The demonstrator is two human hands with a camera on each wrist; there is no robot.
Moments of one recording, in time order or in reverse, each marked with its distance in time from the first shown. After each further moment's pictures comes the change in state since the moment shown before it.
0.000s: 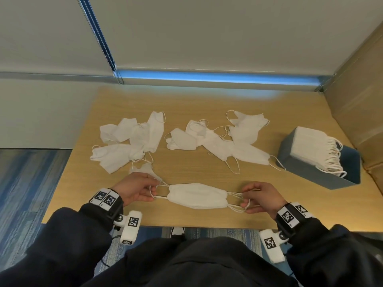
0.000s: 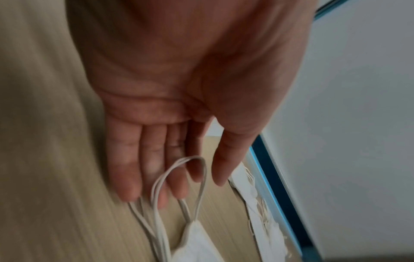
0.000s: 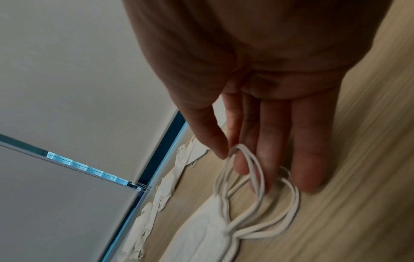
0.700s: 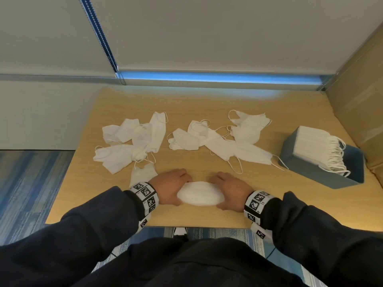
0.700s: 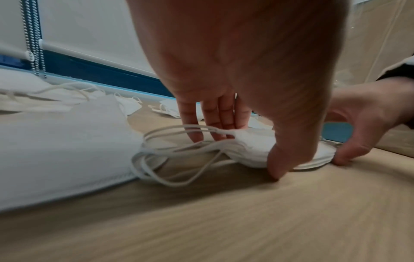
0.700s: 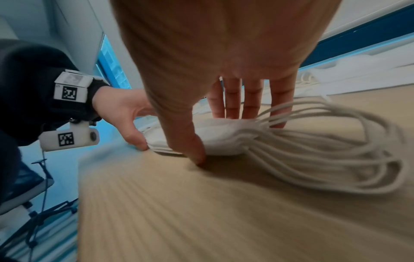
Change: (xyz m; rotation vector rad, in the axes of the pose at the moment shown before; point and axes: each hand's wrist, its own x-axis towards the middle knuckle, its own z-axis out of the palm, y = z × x) left_hand 0.044 0.008 0.057 1.469 -0.181 0.687; right_hand 0.031 -0.024 0.069 -1.338 -0.180 -0.669
